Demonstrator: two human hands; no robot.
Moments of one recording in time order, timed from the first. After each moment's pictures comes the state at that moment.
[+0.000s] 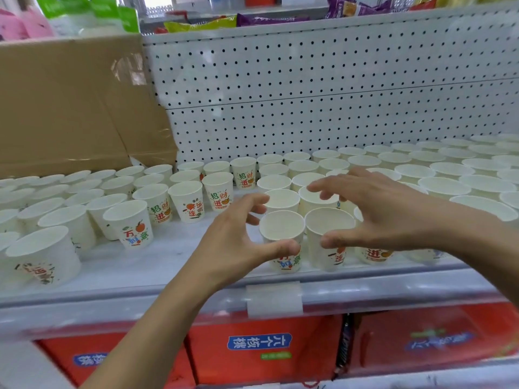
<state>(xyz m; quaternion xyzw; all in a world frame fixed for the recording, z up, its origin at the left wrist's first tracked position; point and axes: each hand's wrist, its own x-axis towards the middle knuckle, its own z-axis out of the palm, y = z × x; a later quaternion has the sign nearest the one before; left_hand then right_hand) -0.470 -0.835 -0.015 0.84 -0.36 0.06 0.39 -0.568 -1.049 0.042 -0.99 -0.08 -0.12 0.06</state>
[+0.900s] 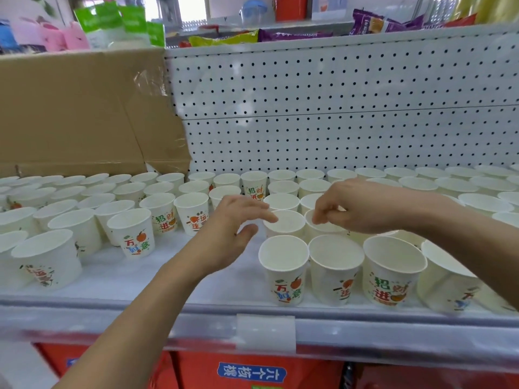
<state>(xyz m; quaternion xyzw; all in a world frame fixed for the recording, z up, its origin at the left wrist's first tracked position) -0.419 -0.848 -0.003 0.88 -0.37 0.10 0.28 -0.491 -1.074 0.062 -0.99 -0.10 -0.02 0.01</state>
